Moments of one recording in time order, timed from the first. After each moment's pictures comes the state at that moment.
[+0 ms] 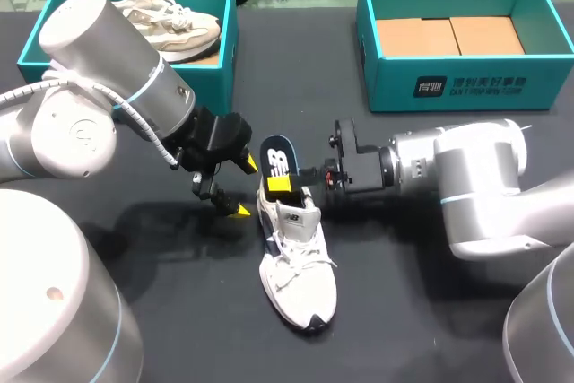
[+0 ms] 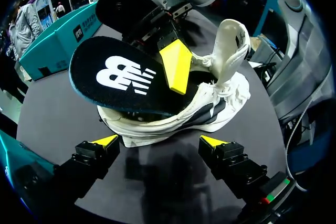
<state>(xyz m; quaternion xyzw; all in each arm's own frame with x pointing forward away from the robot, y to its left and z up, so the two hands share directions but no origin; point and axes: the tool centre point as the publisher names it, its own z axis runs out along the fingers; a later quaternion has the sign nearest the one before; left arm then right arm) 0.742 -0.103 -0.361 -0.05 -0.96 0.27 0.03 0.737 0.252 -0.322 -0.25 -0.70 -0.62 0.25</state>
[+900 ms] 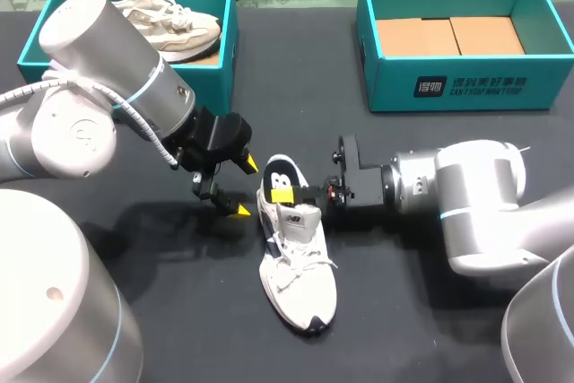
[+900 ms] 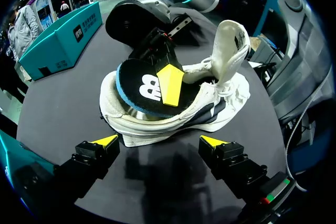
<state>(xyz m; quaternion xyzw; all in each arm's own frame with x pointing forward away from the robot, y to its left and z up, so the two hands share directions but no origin) 0.742 -0.103 -0.361 -0.05 -0.96 0.27 0.03 0.725 0.249 -0.349 -0.30 -0.67 -0.62 0.28</state>
